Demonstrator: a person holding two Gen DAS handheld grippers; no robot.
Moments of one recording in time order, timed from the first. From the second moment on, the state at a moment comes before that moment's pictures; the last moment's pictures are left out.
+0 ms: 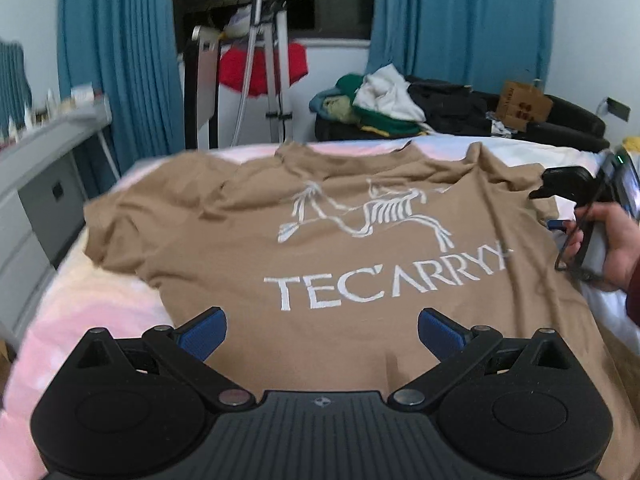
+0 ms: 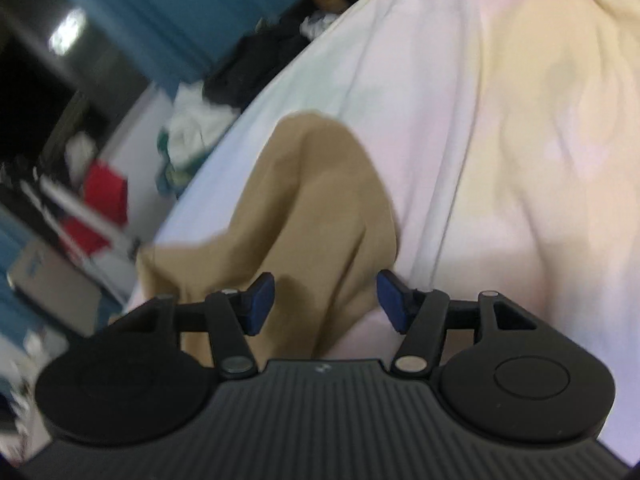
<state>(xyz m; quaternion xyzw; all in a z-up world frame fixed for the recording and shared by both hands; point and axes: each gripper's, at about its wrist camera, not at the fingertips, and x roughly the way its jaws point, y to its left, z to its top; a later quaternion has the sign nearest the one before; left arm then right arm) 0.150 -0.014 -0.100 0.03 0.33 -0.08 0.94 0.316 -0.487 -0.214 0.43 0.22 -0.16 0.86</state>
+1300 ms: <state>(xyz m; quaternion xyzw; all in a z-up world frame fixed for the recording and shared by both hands) 0.149 0.069 -0.084 -0.11 0.29 -0.05 0.95 0.288 -0.149 -0.133 -0.07 0.23 0.08 0.97</state>
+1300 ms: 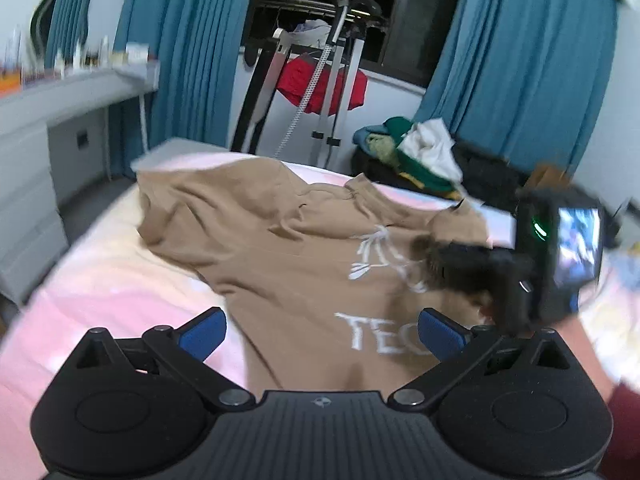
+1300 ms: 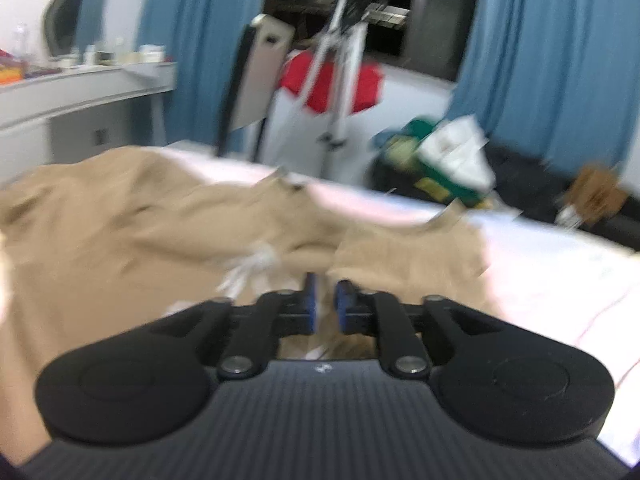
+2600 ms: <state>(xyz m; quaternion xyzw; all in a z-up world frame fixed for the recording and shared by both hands) 0.371 -0.066 -0.134 -0.20 0.32 -0.03 0.93 0.119 -0.369 -0.146 0.33 0.21 -0.15 0.91</state>
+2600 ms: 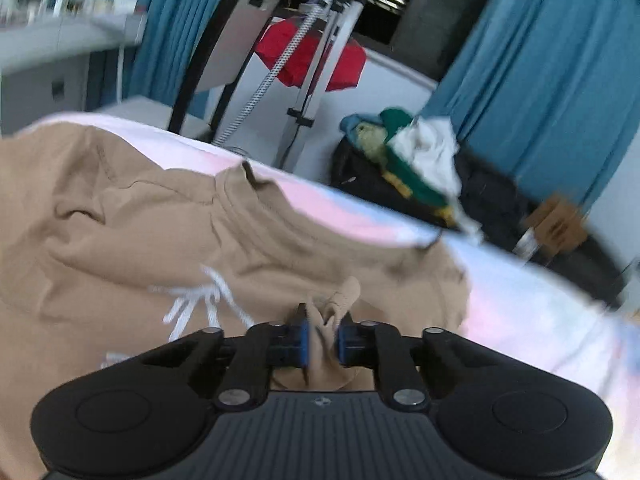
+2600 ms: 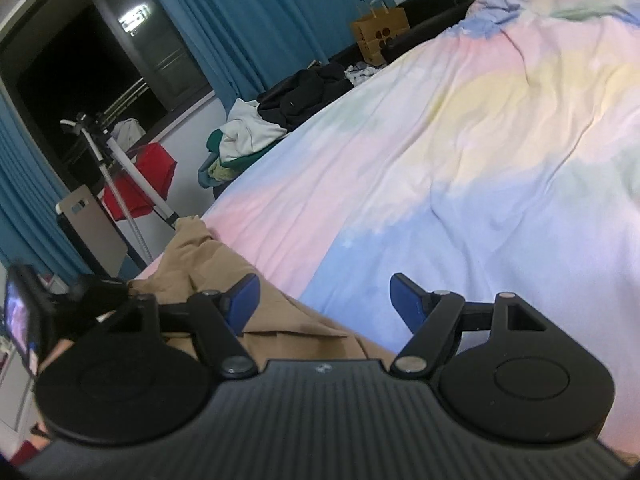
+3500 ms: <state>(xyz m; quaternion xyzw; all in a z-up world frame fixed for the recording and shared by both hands) 0.329 -0.157 -0.126 -0.05 0.37 0.01 0.93 0.120 -0.358 -0.131 0.29 0.20 -0.14 0.93</state>
